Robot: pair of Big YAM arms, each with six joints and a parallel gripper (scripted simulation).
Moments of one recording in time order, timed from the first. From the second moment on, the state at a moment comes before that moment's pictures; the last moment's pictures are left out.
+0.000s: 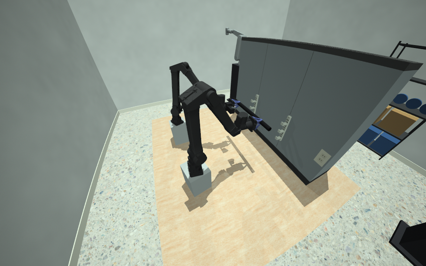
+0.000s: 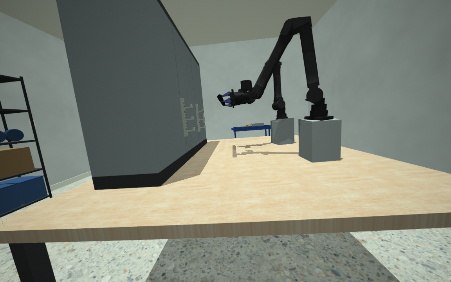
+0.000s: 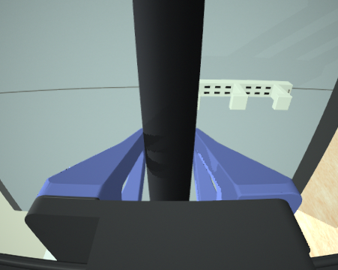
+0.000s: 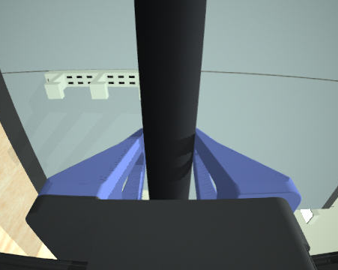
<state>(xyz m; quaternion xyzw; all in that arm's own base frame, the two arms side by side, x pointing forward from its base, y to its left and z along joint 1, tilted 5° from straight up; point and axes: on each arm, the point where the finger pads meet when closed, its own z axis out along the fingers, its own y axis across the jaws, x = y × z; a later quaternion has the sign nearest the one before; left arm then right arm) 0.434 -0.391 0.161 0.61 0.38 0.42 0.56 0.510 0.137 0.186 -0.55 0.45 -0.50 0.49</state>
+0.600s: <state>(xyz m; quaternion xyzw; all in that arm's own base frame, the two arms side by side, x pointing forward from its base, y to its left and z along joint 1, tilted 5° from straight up) 0.409 -0.381 0.161 0.61 0.38 0.42 0.56 0.484 0.134 0.185 -0.55 0.45 -0.50 0.50</state>
